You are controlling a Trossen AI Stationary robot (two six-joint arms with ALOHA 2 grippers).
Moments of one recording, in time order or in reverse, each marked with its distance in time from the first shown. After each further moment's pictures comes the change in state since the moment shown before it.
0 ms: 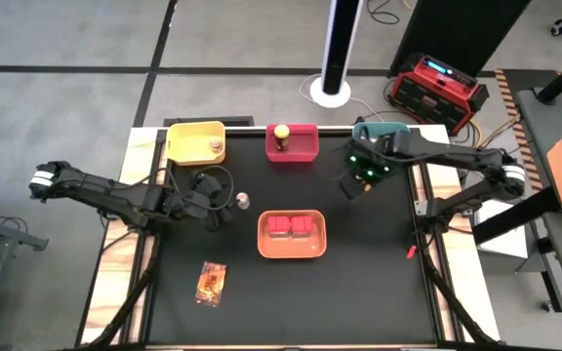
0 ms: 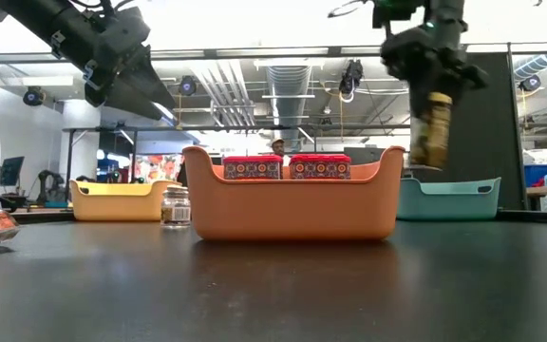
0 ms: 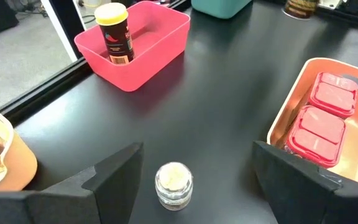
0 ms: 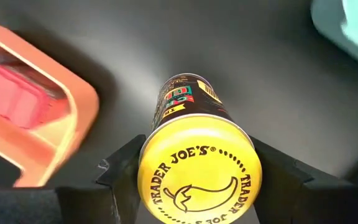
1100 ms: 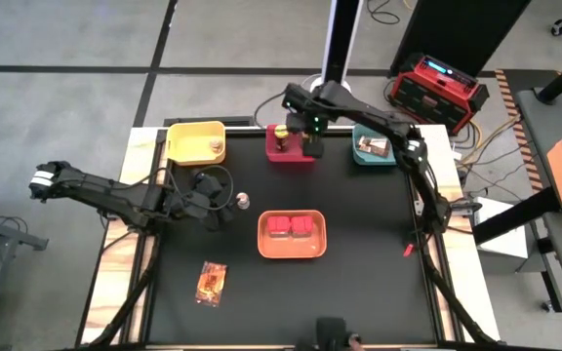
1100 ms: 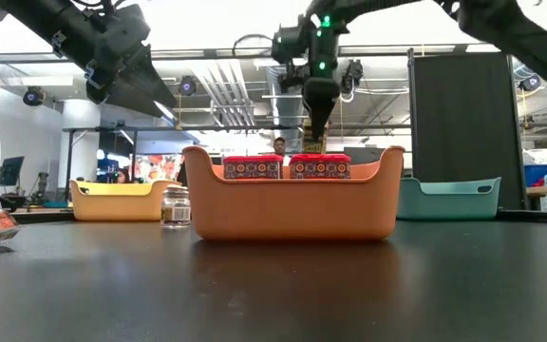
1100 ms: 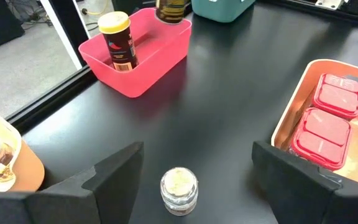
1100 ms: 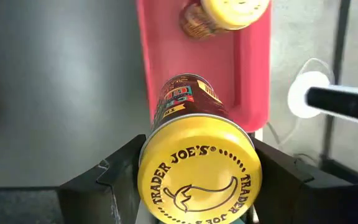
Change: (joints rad) left arm 0.000 -0.002 0.000 0.010 -0.019 0.038; right arm -0.201 0.828 1.066 -0.212 0.134 -1.178
